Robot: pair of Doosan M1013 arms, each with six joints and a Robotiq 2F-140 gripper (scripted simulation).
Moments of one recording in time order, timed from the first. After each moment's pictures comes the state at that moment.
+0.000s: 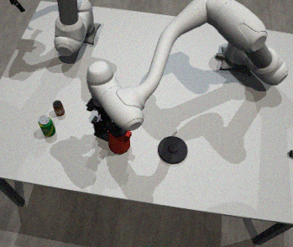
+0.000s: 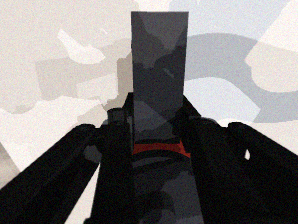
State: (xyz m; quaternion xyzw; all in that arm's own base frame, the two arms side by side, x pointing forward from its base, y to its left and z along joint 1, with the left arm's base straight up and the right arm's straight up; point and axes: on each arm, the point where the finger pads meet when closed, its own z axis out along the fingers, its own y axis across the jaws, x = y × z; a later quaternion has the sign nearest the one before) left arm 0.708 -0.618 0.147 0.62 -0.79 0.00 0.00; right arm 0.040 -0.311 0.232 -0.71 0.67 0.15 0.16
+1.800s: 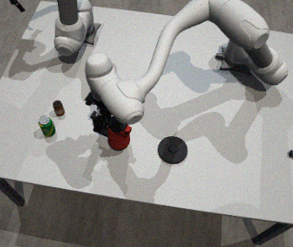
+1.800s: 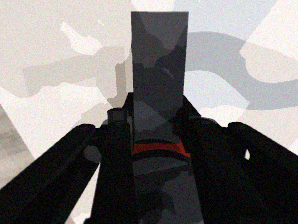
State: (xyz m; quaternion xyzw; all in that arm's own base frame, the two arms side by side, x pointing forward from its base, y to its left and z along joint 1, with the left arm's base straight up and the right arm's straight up) left arm 0.708 -0.618 0.192 0.62 -0.79 0.00 0.00; right arm 0.040 -0.311 0.232 -0.71 0.67 0.15 0.16
